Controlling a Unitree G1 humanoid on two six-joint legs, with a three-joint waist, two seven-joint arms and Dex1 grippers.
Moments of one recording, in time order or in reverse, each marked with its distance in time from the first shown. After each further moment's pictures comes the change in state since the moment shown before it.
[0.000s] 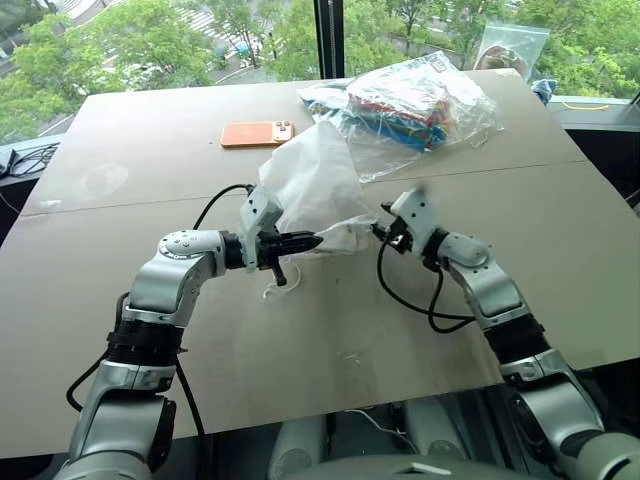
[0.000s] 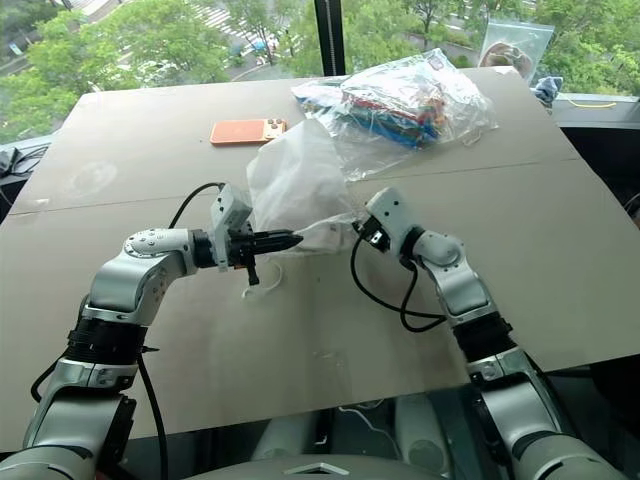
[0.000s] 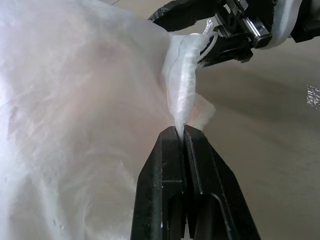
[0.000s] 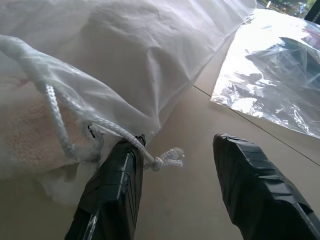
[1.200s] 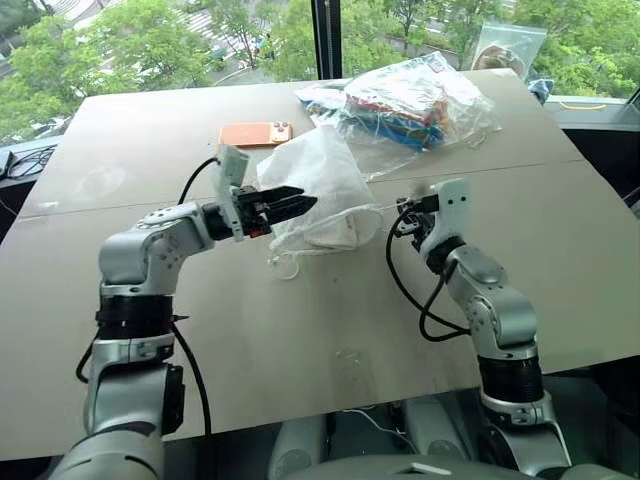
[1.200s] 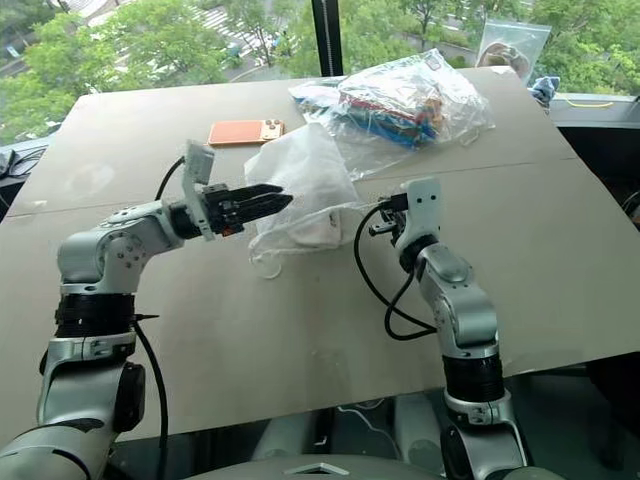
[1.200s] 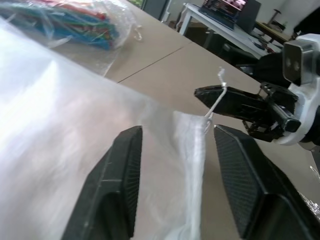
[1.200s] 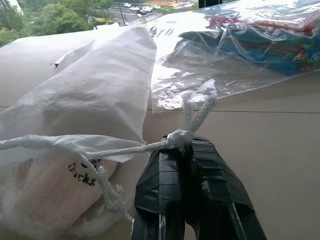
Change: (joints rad) left arm -0.090 0.007 0.235 0.062 -0.225 0.345 0.116; right arm 0.190 0.211 -0.181 -0.481 0.167 0.451 -0.317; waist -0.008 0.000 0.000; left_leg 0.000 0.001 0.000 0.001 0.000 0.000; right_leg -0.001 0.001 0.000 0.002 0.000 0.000
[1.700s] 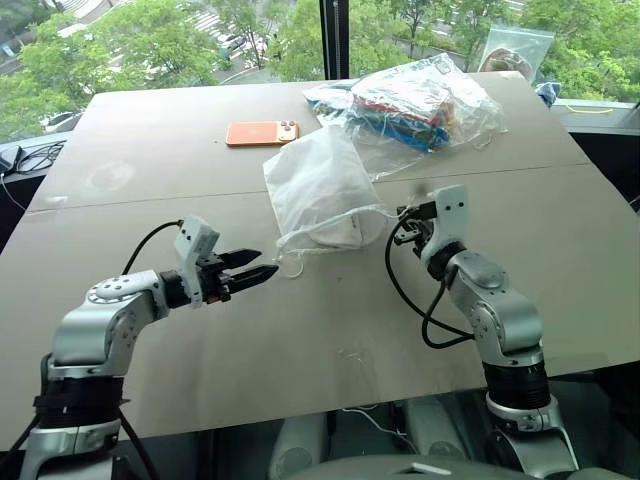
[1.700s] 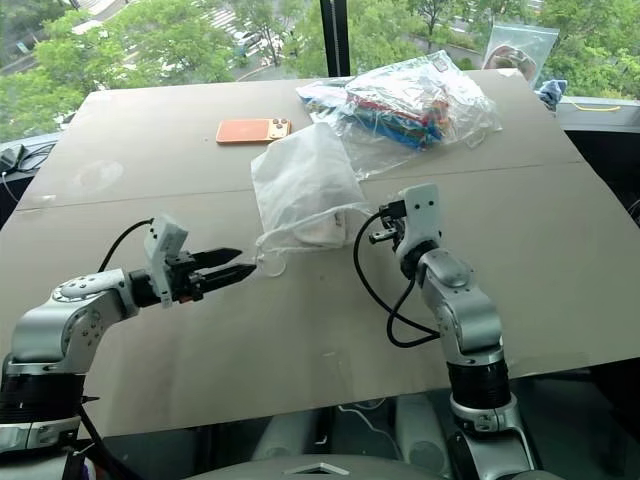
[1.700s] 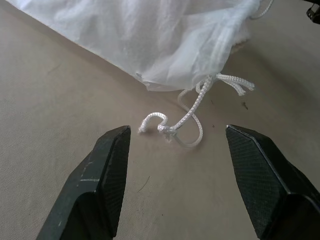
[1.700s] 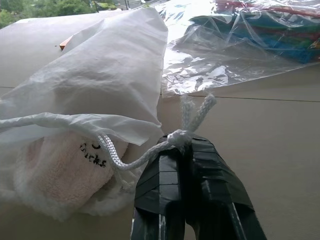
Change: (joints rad) left arm 0.386 0.083 -0.008 -0.193 0.103 -0.214 -0.005; right arm 0.018 -0.037 0.028 -0.028 0.007 0.033 -0.009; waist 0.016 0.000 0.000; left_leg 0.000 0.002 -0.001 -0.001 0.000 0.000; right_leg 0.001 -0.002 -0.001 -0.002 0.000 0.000
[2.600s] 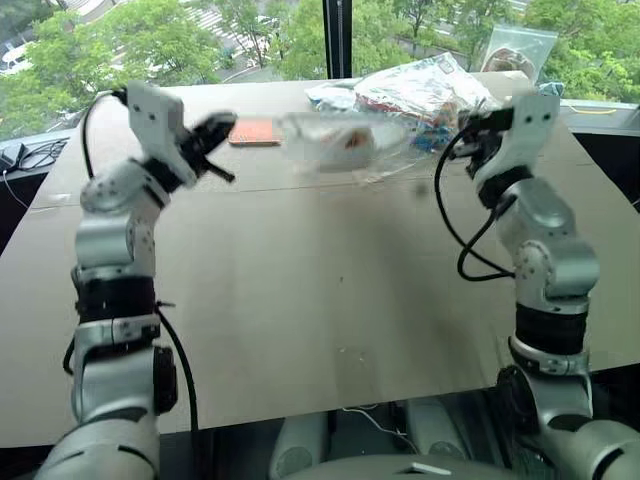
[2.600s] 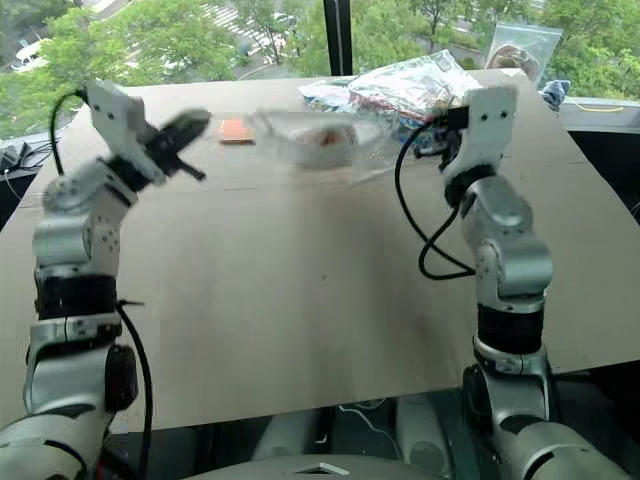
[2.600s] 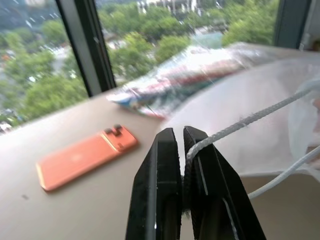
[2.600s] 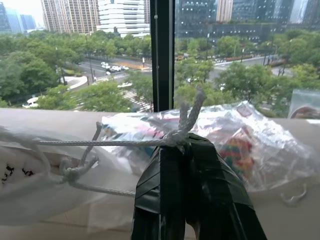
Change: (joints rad) left arm -0.629 -0.084 0.058 0.422 0.214 -0.482 0.311; right arm -0.374 -0.167 -0.228 0.020 0.025 -0.045 -0.075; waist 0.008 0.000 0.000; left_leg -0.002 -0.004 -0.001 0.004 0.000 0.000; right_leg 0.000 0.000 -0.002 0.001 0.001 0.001
